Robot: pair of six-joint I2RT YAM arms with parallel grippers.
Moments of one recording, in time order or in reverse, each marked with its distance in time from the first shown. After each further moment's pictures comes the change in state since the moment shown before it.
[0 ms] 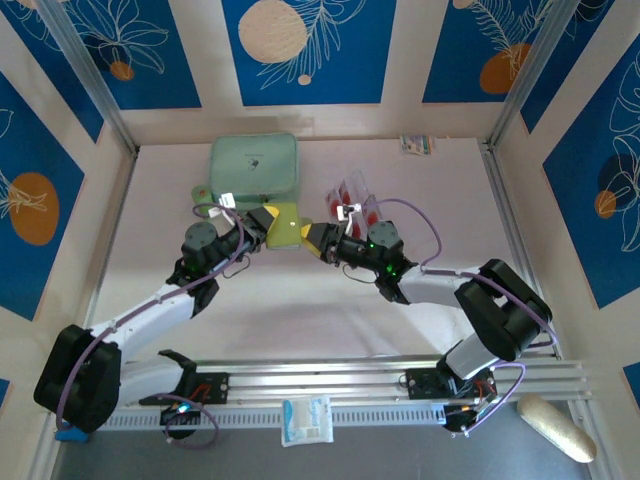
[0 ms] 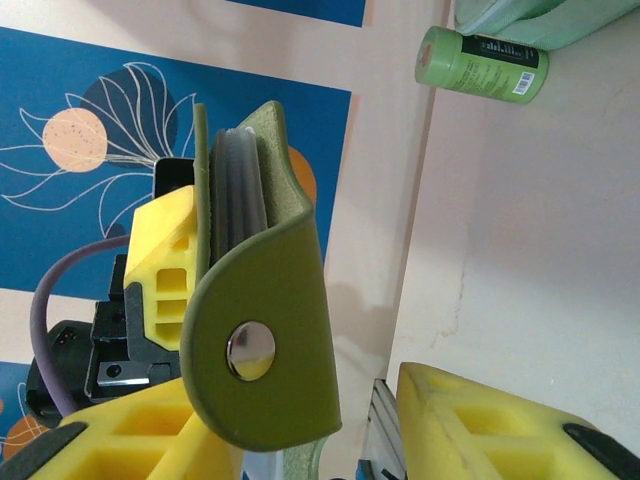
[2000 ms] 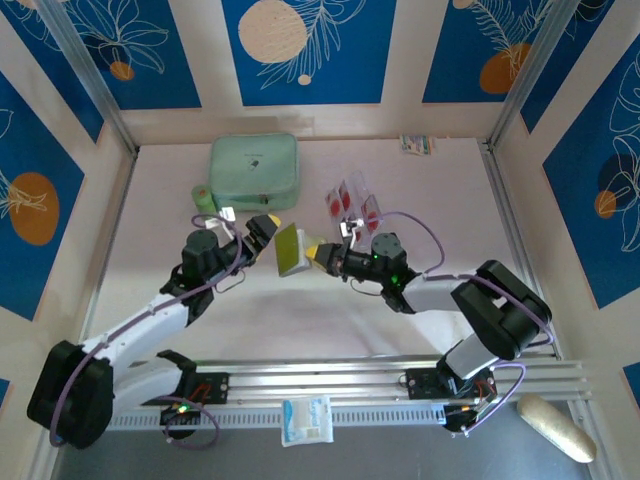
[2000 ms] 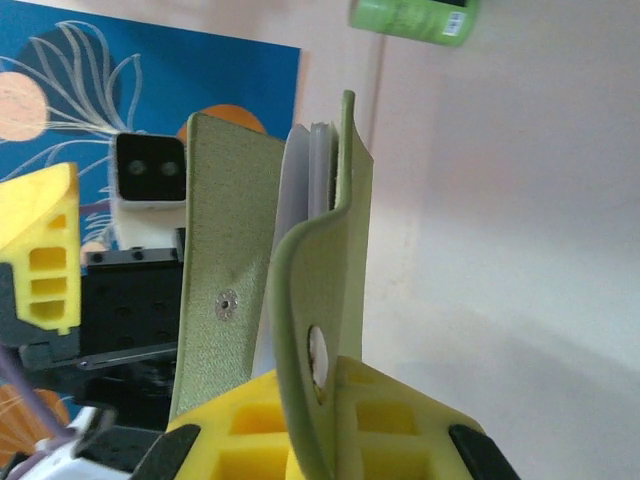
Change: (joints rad) left arm 0.018 -0.101 -0.050 -0.260 -0.021 0.213; right arm -0.003 -0.008 -0.116 -0.016 -0.048 -0.054
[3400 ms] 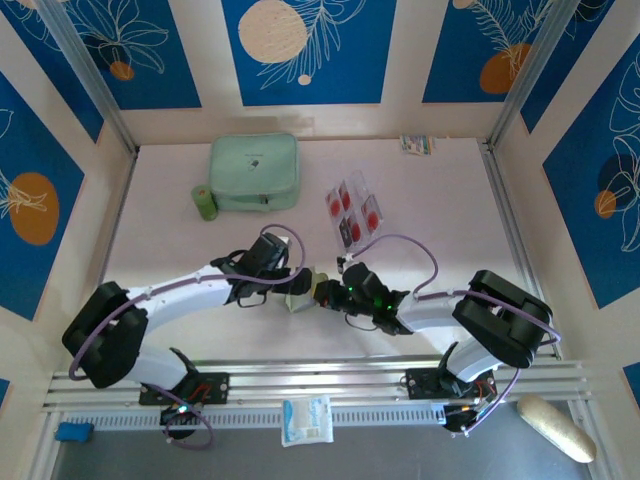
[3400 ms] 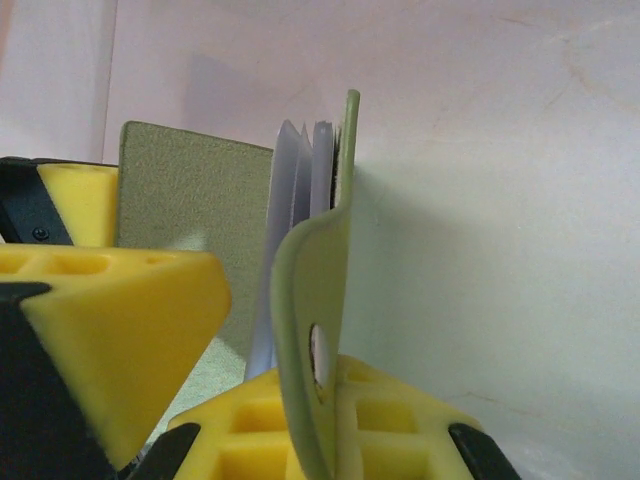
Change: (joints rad) left arm -0.318 0.353 0.283 -0.669 -0.314 0.557; right arm 0.251 -0.026 -0.055 -0.393 0.463 -0.235
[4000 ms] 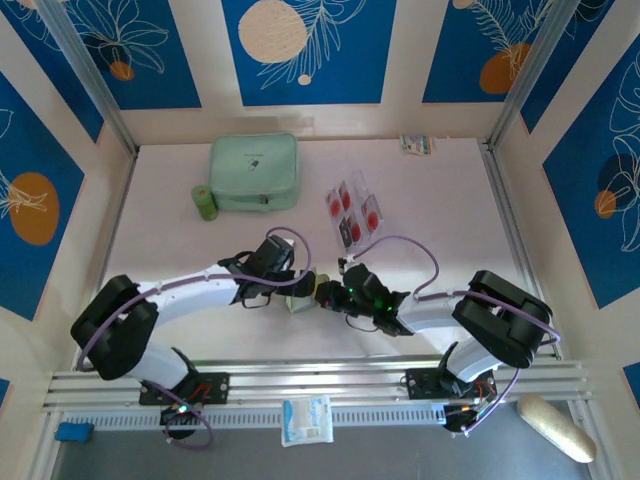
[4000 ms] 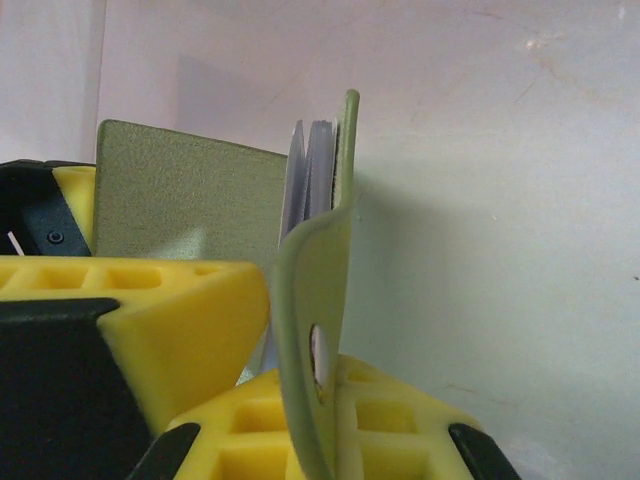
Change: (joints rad) left arm -0.022 0.058 0.007 0.027 -0.008 0.002; right arm 0.003 0.000 -0.008 -0.001 0.010 0.010
